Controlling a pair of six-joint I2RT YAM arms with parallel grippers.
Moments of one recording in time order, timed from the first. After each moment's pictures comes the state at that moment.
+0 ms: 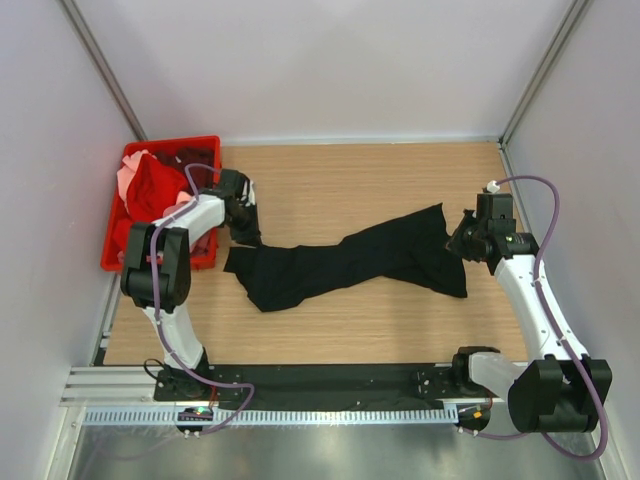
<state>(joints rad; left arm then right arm) -0.19 1.86 1.25 -0.58 0.20 -0.30 -0.02 1.09 0.90 -0.67 -0.03 0.50</state>
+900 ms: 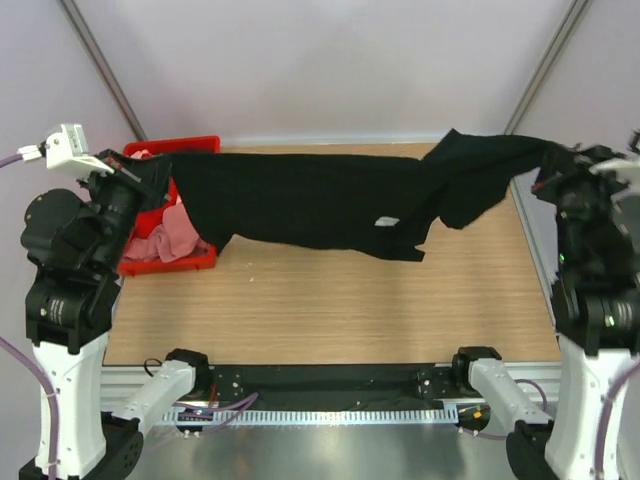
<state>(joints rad) -0.21 0.91 1.62 -0.66 -0.09 -0.48 -0.01 0.89 1.58 -0.60 0.21 0.26</state>
